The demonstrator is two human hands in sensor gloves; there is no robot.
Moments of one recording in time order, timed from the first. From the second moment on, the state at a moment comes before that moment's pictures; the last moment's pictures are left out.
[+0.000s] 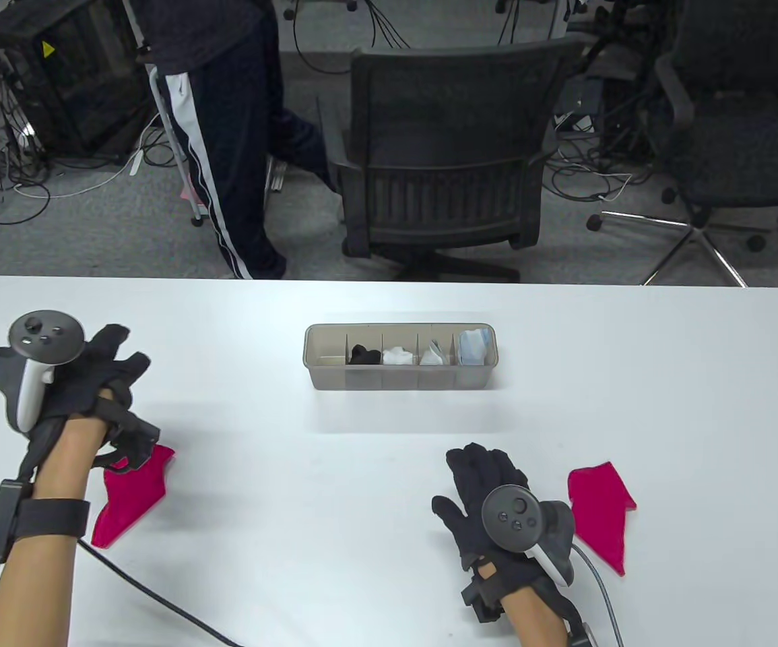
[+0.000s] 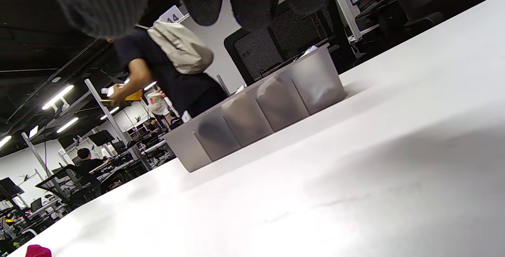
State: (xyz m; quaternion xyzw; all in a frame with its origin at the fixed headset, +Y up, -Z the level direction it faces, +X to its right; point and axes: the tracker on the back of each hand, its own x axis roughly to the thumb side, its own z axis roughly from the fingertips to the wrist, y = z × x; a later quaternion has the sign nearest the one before) left_hand -0.421 -0.613 -0.370 -0.01 0.25 0.30 0.92; right_hand 0.124 -0.736 -0.268 0.07 -0.04 0.96 0.28
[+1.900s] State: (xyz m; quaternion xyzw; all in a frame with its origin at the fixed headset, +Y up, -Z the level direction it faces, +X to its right) left_hand -0.156 -0.582 -0.307 -0.01 -0.33 0.26 0.91; right_hand 0.111 -0.738 -0.263 0.11 0.02 0.92 0.38
